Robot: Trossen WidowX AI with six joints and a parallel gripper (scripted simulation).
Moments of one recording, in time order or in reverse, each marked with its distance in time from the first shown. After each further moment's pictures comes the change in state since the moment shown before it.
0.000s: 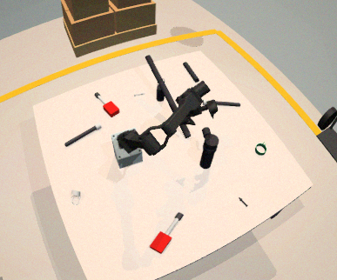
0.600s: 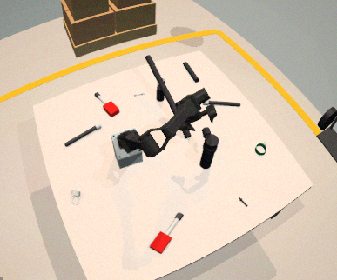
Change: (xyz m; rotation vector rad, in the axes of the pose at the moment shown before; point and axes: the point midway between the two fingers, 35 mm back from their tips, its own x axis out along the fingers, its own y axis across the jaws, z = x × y) arm 0.027 0.015 -0.008 -0.062 0.019 0.000
